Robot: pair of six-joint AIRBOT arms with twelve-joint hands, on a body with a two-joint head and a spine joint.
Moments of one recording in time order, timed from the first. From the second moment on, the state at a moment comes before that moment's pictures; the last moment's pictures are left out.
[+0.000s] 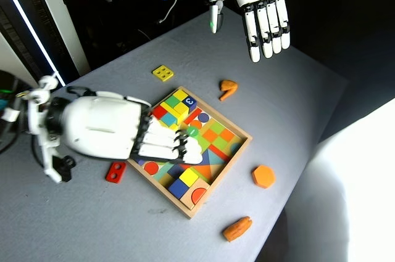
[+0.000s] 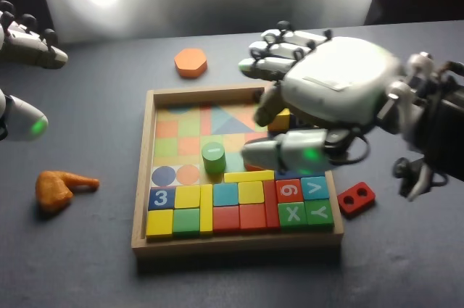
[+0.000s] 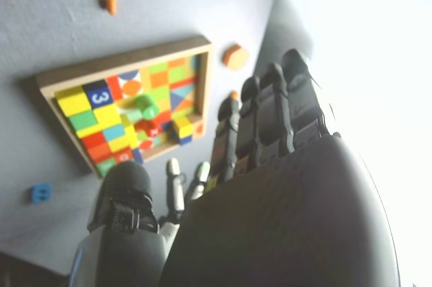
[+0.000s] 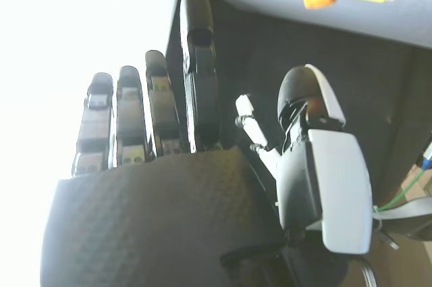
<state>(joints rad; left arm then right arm) -0.32 -0.59 0.84 0.35 0.81 1.04 -0.21 -1.18 1.01 0.53 0.38 -1.62</state>
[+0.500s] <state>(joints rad) -0.32 -0.59 0.84 0.35 0.82 1.04 -0.20 -1.29 1.08 0.73 0.34 -1.82</state>
